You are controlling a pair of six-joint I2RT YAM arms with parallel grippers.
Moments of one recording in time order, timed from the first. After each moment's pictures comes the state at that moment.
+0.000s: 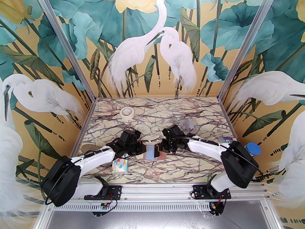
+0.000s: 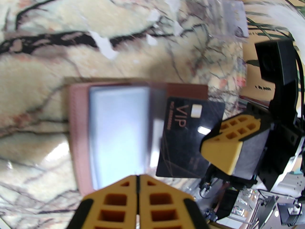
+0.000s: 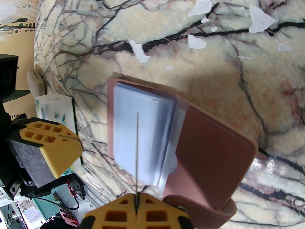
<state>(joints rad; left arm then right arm) -0.58 1.34 0.58 -0.14 0.42 -0.80 0.69 1.57 0.83 -0.27 -0.52 0.79</state>
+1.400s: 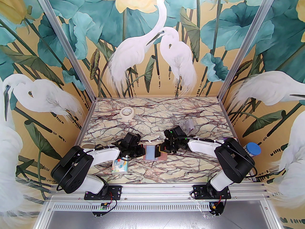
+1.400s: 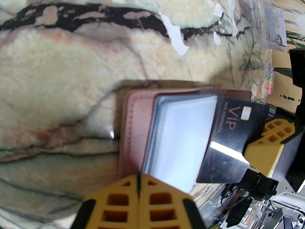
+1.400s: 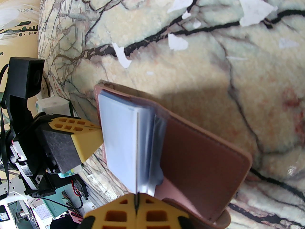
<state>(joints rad) -0.58 1.47 0.55 -0.08 0.37 -0.78 0.62 1.61 0.75 -0.12 -0.63 0.79</state>
